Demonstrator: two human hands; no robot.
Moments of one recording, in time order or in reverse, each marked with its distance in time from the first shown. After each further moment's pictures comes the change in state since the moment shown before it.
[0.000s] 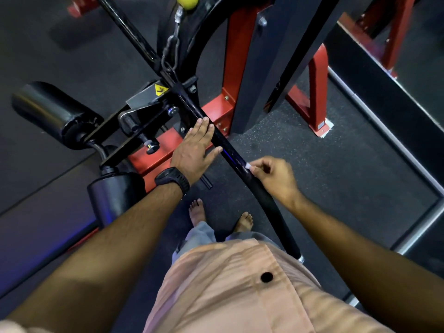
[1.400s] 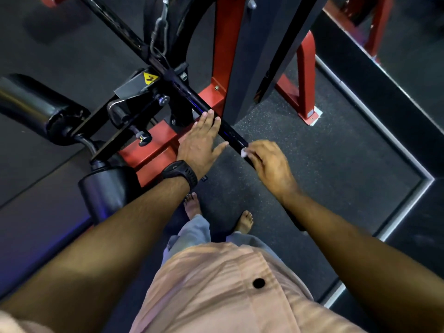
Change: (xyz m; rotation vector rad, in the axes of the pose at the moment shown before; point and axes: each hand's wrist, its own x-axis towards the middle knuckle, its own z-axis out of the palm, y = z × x) left_hand -0.005 0.022 0.012 0.043 -0.063 0.025; right_hand -0.027 0.013 0.001 -0.372 0.164 -0.392
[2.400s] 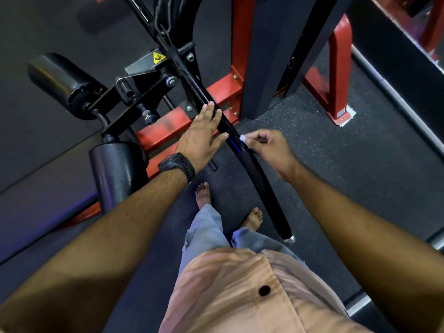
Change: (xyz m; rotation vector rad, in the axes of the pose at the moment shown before) left_hand -0.028 0.037 0.013 -0.087 0.052 -0.135; right_hand 0.007 0.033 -0.004 0.848 -0.257 0.483
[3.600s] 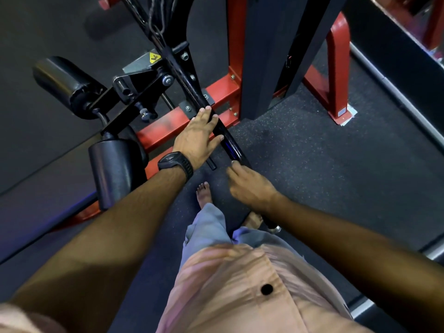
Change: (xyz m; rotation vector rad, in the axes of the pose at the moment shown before) left_hand -0.012 0.016 0.004 0.153 -0.040 -0.025; right_hand -0.061 0.029 0.030 -1.864 -0.406 -0.914
